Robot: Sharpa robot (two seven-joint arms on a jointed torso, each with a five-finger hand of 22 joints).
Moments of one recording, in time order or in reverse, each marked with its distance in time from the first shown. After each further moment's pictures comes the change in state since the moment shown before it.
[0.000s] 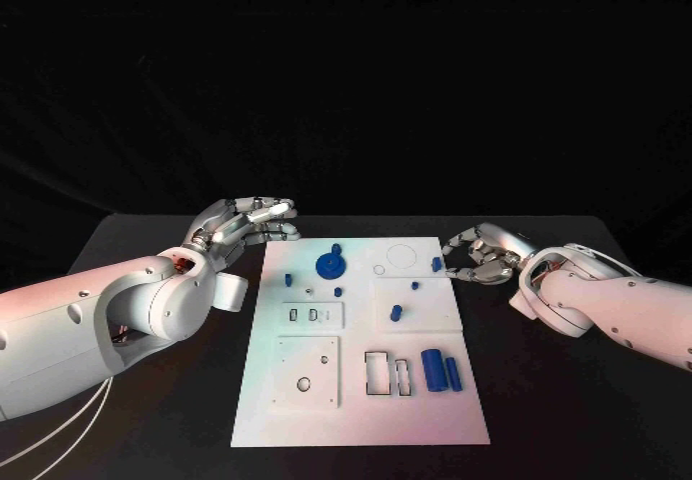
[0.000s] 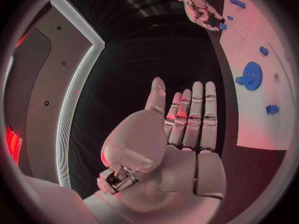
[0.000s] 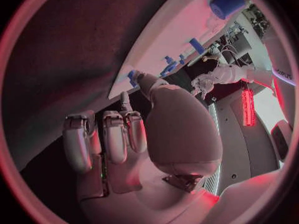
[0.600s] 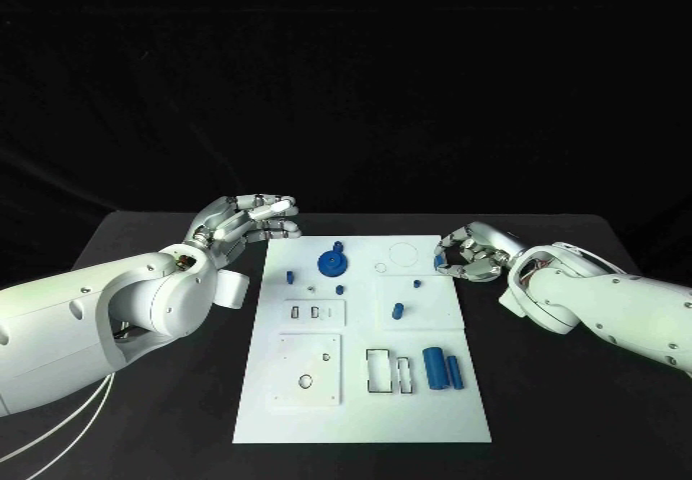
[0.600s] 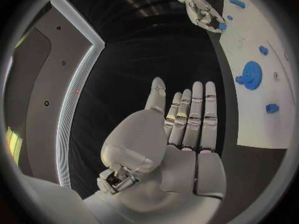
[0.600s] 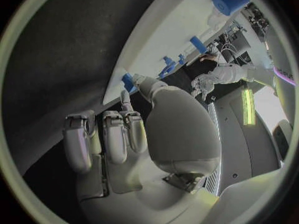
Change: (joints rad) left arm 0.000 -0.003 0.000 0.000 0.000 0.001 -0.001; left_hand 0.000 0.000 0.000 0.000 0.000 0.000 0.000 0.000 0.000 0.000 0.000 0.000 0.000 0.000 0.000 0.000 0.000 0.000 0.000 0.000 0.000 0.000; right arm -0.006 0.051 0.000 -0.031 0.015 0.000 -0.003; right_hand -0.025 0.025 0.054 -0.004 0.000 0.043 0.005 0.010 -0.015 0.000 0.007 0.012 0.001 -0.004 0.004 0.000 0.000 0.000 0.000 0.000 0.000 0.000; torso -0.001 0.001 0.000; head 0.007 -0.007
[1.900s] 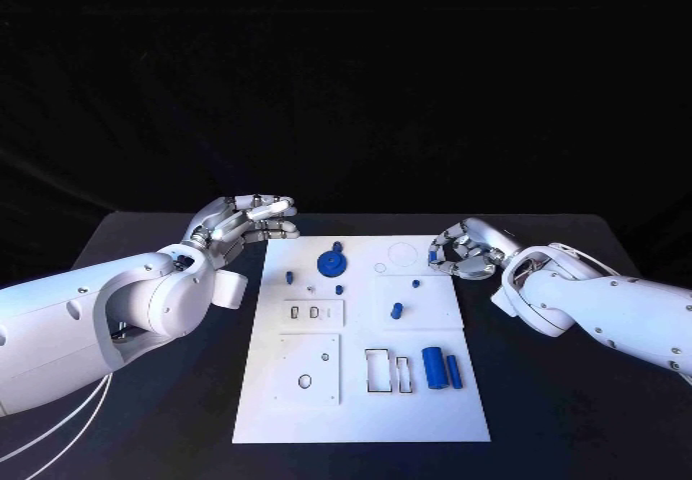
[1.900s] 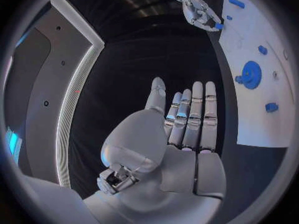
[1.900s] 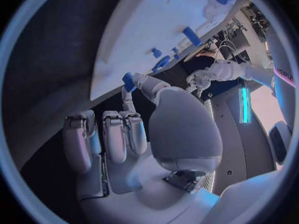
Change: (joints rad) left arm 0.000 -0.005 0.000 -0.001 0.000 0.003 -0.006; left_hand 0.000 0.000 0.003 -0.003 0.000 0.000 0.000 0.000 0.002 0.000 0.000 0.000 0.000 0.000 0.000 0.000 0.003 0.000 0.000 0.000 0.000 0.000; right arm 0.007 -0.014 0.001 0.088 -0.001 -0.079 -0.017; right_hand -0.036 0.058 0.059 -0.051 0.004 0.124 -0.016 0.059 0.005 0.000 -0.008 0.026 0.000 0.000 0.000 0.000 0.000 0.000 -0.001 0.001 -0.001 0.000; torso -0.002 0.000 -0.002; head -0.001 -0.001
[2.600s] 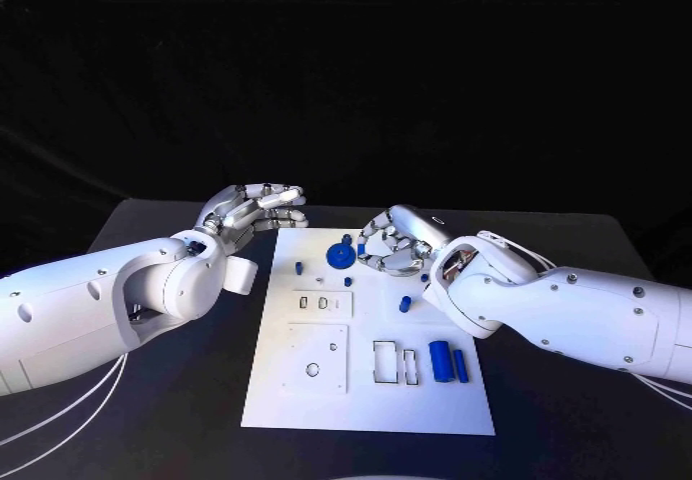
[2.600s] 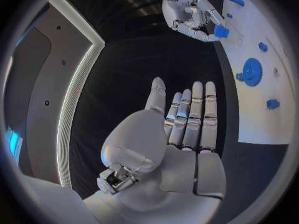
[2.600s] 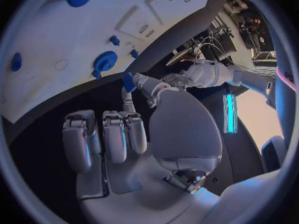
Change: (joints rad) left arm 0.000 0.023 -0.001 -0.033 0.000 0.005 -0.005; left_hand 0.000 0.000 0.000 0.000 0.000 0.000 0.000 0.000 0.000 0.000 0.000 0.000 0.001 0.000 0.000 0.000 0.000 0.000 0.000 0.000 0.000 0.000; right arm 0.045 0.187 -0.002 0.201 -0.176 -0.069 -0.268; right_hand -0.007 0.007 0.001 0.002 0.006 -0.002 -0.002 0.000 -0.001 0.000 0.000 0.000 0.000 0.000 0.000 0.000 0.000 0.000 0.001 -0.001 0.000 0.000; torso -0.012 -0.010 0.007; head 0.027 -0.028
